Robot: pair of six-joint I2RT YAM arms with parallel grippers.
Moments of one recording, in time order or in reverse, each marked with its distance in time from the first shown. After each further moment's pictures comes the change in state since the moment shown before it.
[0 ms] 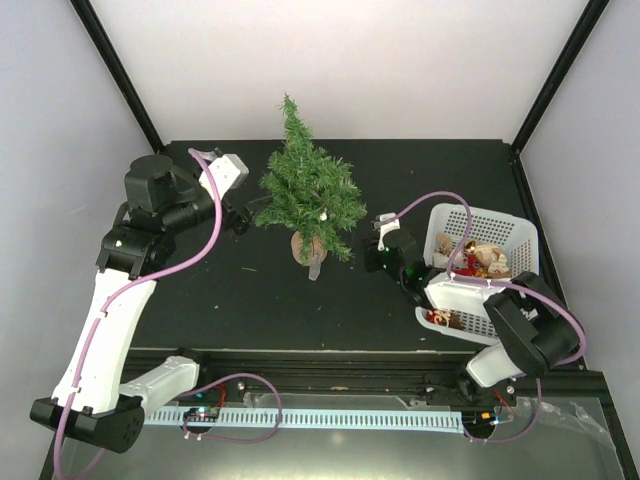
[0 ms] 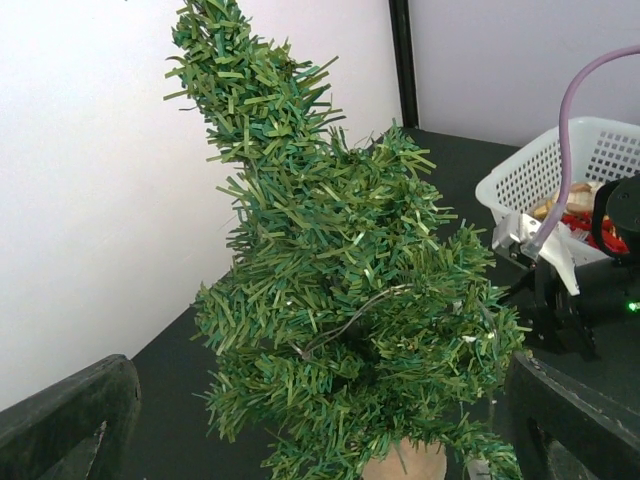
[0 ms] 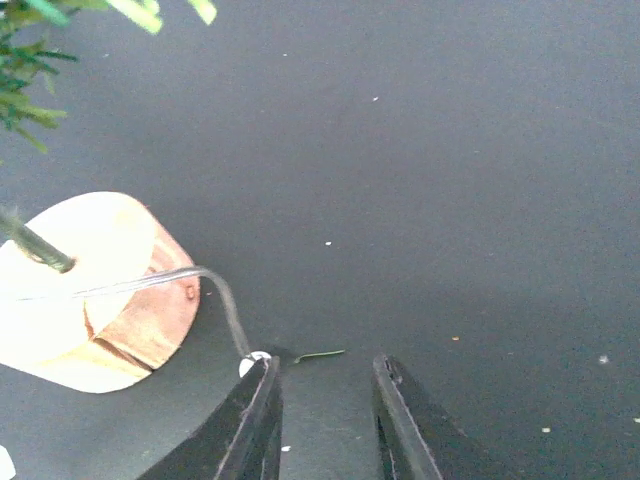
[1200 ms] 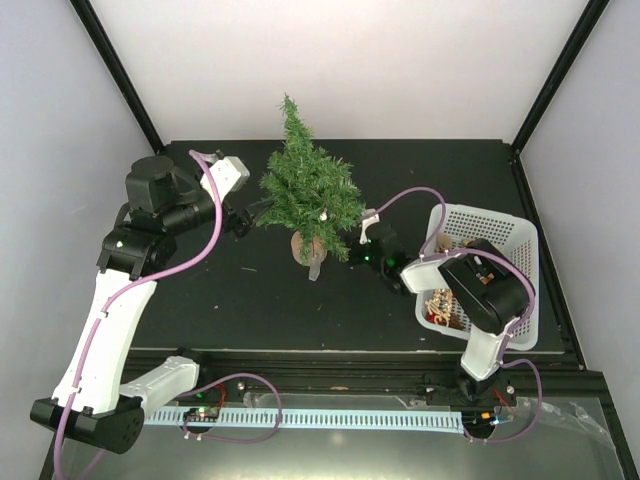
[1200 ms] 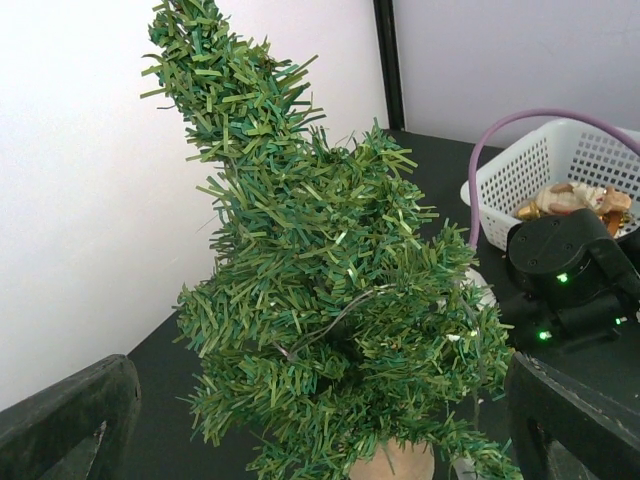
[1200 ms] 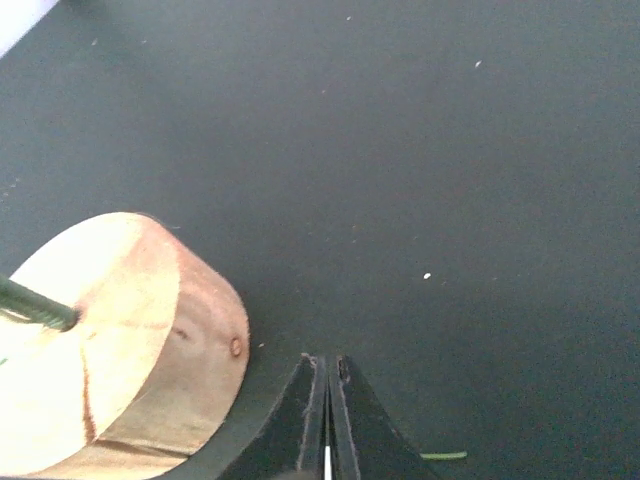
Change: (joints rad) left arm 0.000 -0.006 -0.016 0.000 0.033 0.000; right arm -0.001 0.315 0.135 0.196 -0.170 0.065
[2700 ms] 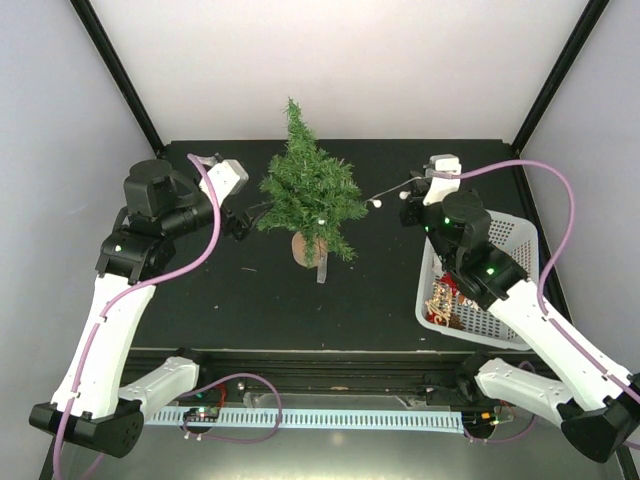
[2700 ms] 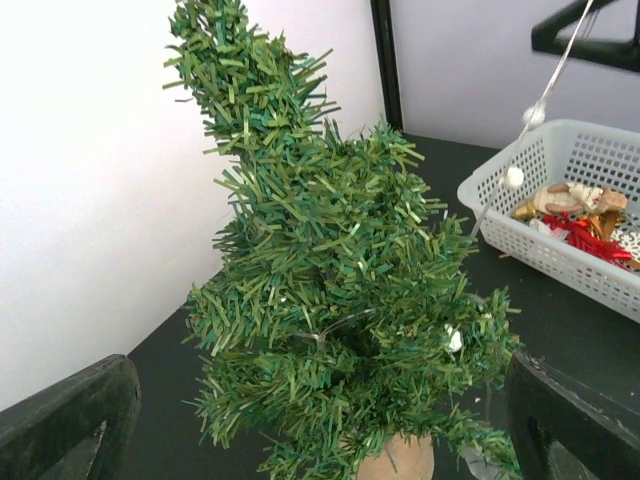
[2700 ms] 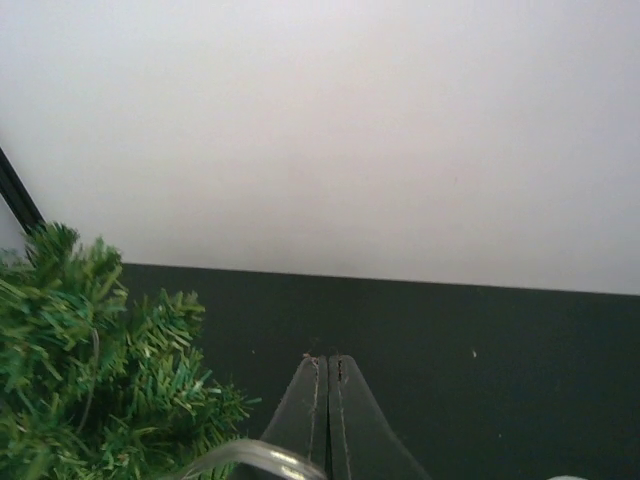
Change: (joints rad) left arm 0.000 -0.021 -0.011 0.000 0.003 0.000; right arm -0.001 -0.805 0.286 -0.733 0.379 -0.207
